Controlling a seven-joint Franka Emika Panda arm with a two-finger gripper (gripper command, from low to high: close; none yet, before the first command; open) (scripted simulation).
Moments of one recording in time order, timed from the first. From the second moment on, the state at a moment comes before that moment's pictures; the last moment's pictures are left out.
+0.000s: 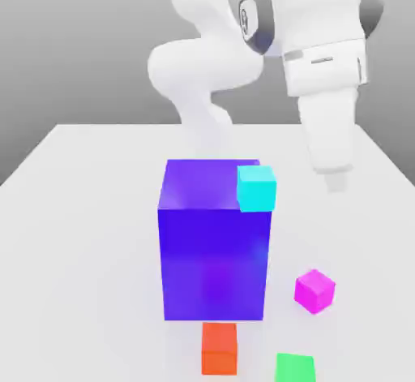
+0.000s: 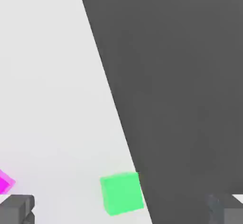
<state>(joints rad) 0.53 -0.22 -0.18 -2.61 0.07 2.66 -0.37</state>
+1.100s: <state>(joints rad) 0.61 0.15 -0.10 -2.76 0.05 2.91 -0.94</state>
